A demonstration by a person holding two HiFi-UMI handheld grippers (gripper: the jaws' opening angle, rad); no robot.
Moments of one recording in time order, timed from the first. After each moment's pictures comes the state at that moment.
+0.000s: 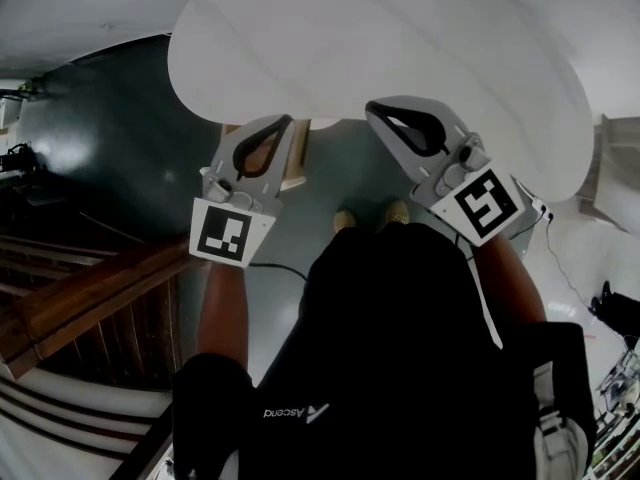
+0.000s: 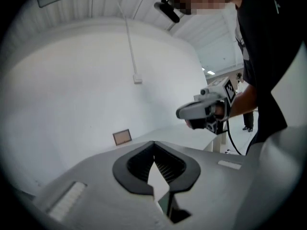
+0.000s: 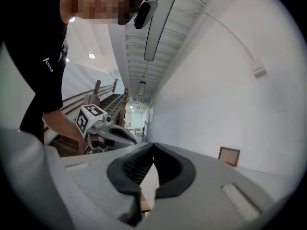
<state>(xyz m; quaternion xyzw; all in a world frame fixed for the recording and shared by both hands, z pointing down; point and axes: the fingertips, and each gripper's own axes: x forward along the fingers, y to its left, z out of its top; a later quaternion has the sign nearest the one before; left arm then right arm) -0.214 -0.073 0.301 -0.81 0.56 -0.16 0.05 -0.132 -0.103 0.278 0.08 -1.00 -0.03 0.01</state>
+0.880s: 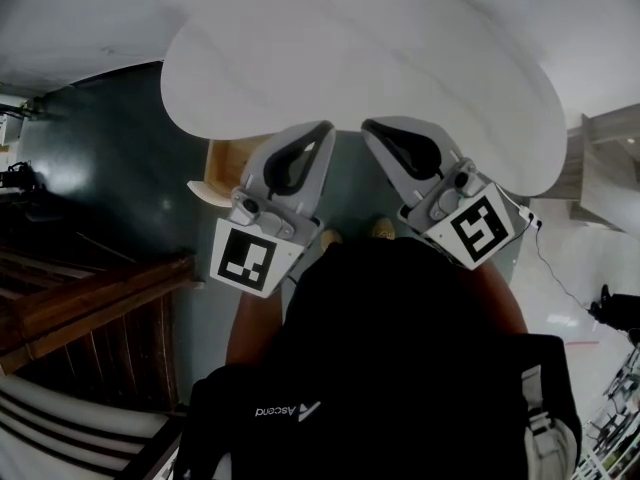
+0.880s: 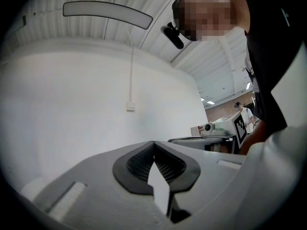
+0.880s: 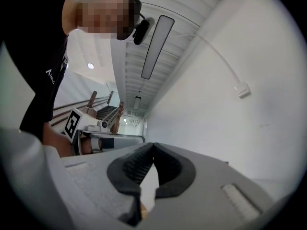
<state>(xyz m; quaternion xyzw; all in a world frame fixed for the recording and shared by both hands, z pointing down) -0.085 -0.060 0.210 -0.83 0.55 0.01 0.07 -0.047 -0.071 0.219 0.12 -0.99 -0.03 -0.08</state>
